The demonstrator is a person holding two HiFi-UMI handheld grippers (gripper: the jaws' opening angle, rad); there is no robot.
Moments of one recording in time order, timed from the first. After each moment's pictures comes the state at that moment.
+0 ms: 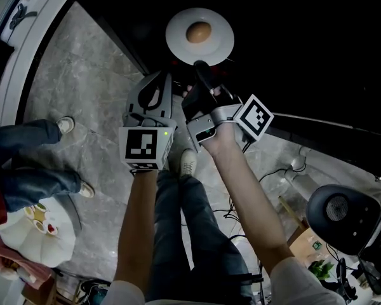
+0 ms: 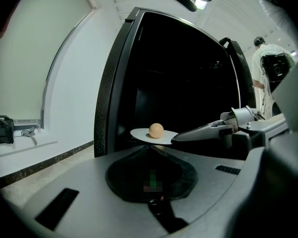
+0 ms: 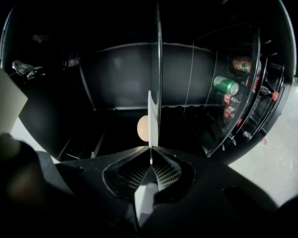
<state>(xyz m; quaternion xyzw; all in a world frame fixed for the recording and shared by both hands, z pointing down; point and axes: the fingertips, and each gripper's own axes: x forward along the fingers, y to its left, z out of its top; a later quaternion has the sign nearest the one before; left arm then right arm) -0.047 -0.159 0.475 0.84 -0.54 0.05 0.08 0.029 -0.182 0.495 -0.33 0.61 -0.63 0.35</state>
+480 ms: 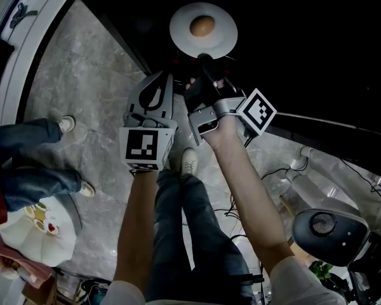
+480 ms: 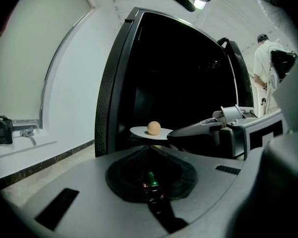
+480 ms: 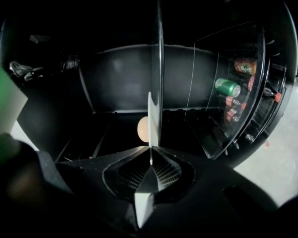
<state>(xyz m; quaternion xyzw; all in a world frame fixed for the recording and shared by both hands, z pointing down) -0.047 -0.160 0.478 0.84 -0.53 0.06 0.08 0.033 -0.199 0.499 -0.35 0.60 -0.63 0.35</state>
